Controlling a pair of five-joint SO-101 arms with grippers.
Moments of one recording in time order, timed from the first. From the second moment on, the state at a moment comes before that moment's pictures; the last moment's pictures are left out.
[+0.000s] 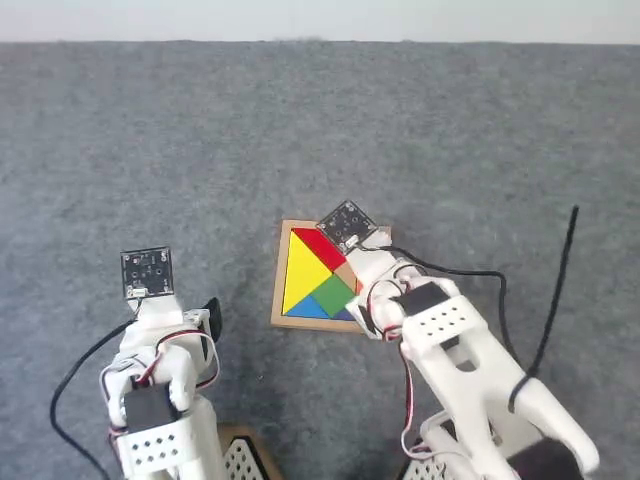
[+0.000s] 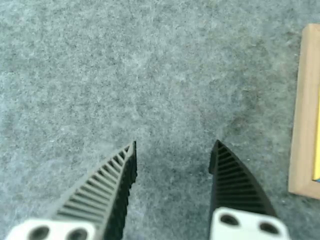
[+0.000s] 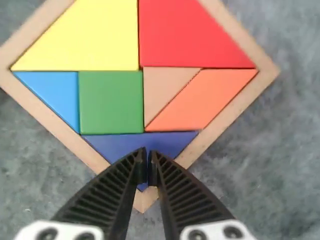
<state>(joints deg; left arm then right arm) -21.2 -103.4 97.0 71.0 -0.7 -30.2 -29.1 62.2 41.2 14.4</state>
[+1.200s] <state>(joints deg) -21.2 -103.4 97.0 71.0 -0.7 -2.5 -102.4 95.7 54.9 14.9</state>
